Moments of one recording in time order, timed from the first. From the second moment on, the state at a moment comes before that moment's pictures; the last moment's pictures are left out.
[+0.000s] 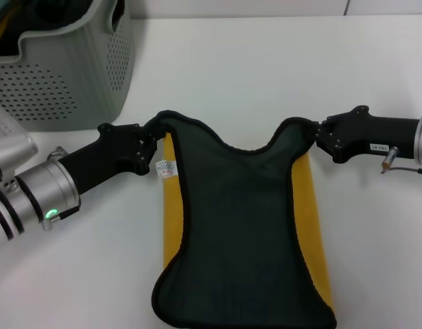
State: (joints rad) left arm -0.54 -2.01 1.92 0.04 0.29 1.21 -0.70; right arm 0.53 2.00 -1.33 -0.63 1.64 1.06 -1.77
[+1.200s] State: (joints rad) left arm -0.61 -1.89 1.91 0.24 0.67 1.16 -0.79; right arm 0.67 2.02 -1.33 -0.81 1.15 1.02 -1.54
